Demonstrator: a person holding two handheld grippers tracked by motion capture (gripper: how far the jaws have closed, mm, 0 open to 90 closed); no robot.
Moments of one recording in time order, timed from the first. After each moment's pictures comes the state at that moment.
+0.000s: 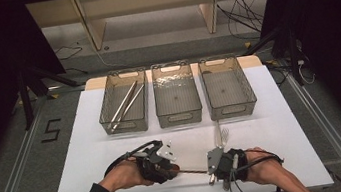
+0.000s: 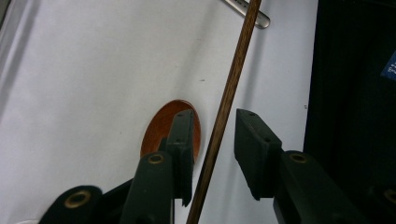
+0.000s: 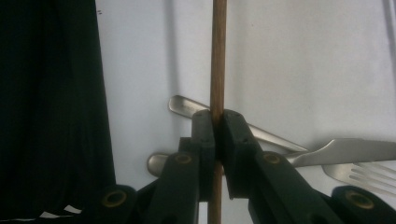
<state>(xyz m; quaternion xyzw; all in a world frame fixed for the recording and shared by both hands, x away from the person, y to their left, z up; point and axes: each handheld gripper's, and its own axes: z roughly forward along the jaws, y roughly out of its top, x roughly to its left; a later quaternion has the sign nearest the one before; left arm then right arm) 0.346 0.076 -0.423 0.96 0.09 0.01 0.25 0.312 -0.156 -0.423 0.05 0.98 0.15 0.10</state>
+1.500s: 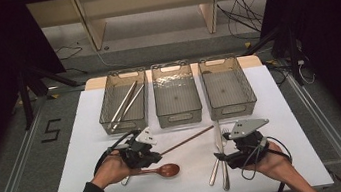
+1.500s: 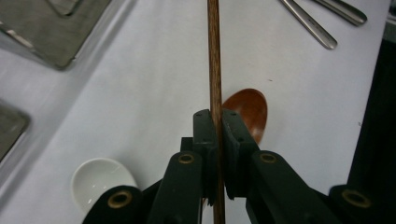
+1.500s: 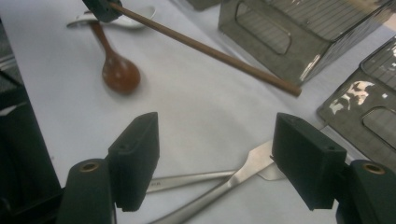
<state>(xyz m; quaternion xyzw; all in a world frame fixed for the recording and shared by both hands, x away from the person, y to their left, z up) 0.374 0.122 -0.416 0.92 0.23 0.05 0.30 0.327 -0.208 -0.400 0.28 0.87 0.38 0.15</state>
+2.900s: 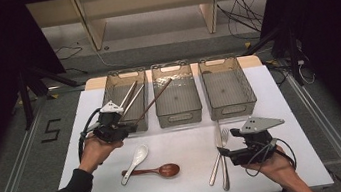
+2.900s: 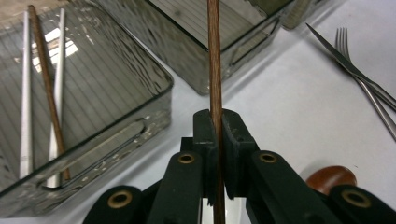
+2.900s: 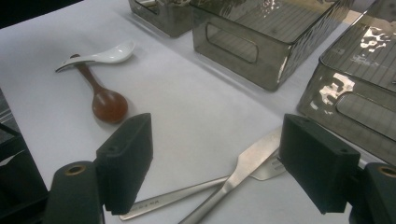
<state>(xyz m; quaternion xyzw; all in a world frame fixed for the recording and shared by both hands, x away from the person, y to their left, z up) 0.427 0.181 -0.388 0.83 0.40 0.11 0.37 0.322 -0.223 -0.400 0.35 0.82 0.42 0.15</state>
